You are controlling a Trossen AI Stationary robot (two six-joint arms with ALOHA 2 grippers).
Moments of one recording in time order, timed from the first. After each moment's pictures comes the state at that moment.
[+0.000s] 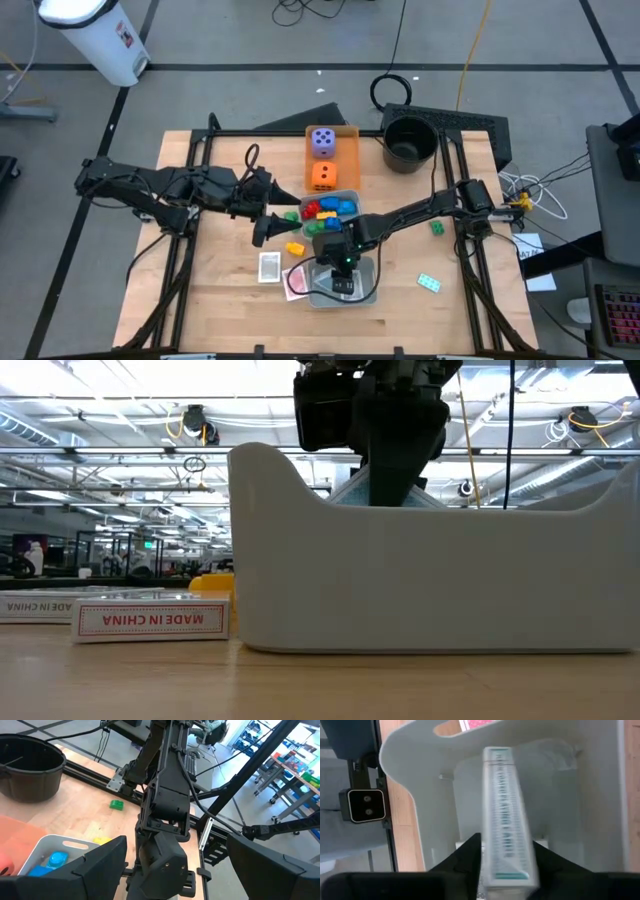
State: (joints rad) left arm -0.20 1.20 1.26 -0.32 -0.10 -0.51; right arm 0.22 1.98 1.47 -0.62 -0.39 0.43
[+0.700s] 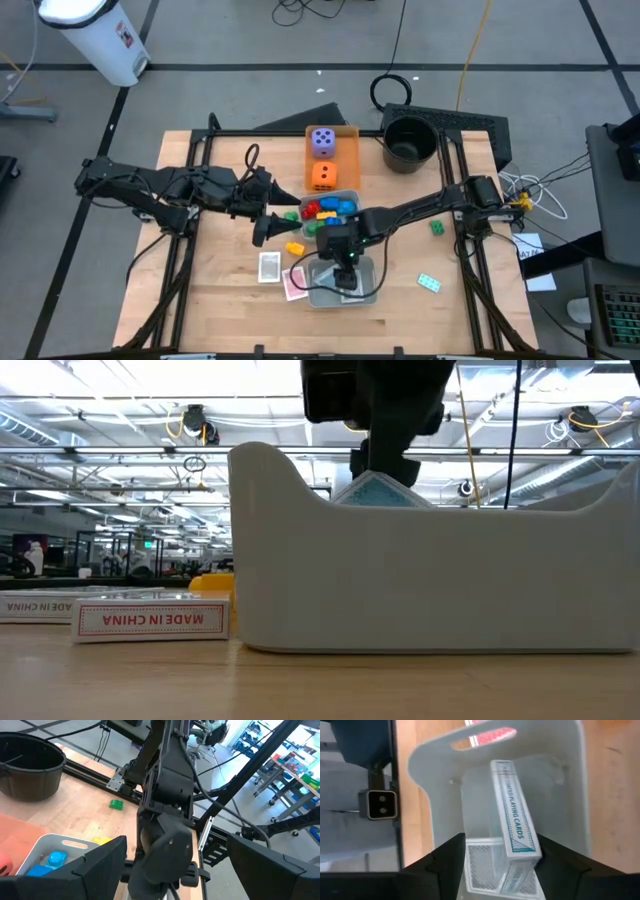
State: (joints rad) left arm -0.20 1.20 1.26 -0.32 -0.10 -0.52; right arm 0.20 1.91 1.47 -0.66 -0.37 0.38
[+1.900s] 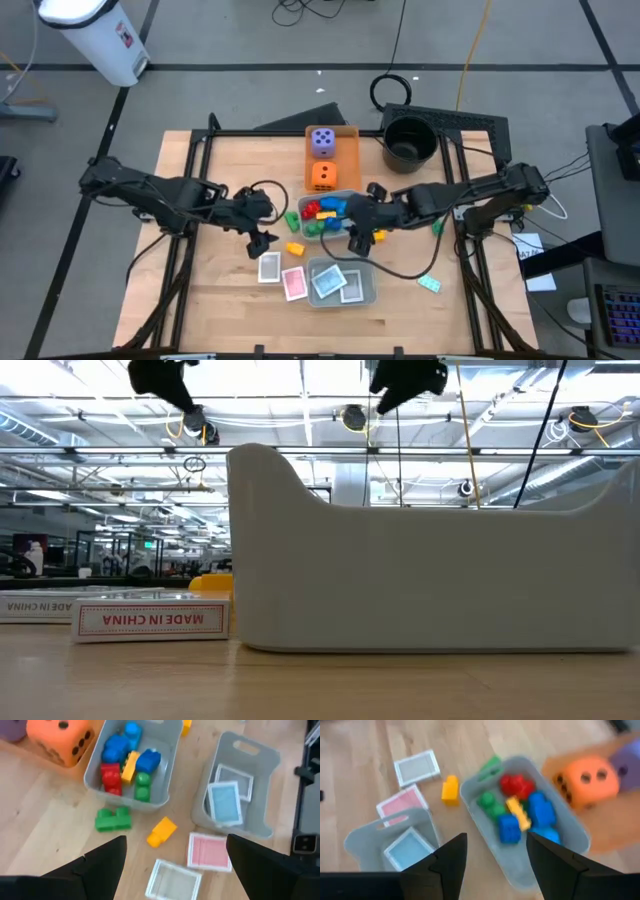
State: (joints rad) left arm -0.27 1.26 1.22 -0.89 -0.20 -0.63; right arm 0.23 1.55 1.47 -0.85 0.29 0.49
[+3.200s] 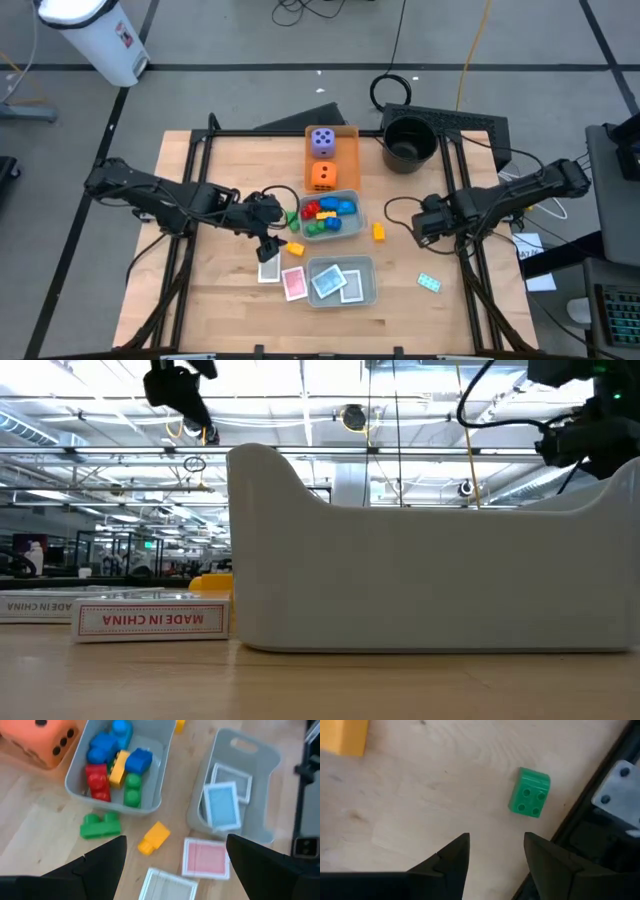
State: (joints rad) left arm -0.26 1.32 1.21 -0.80 -0.17 -0.61; right arm 0.25 1.06 0.78 -1.32 0.05 1.34
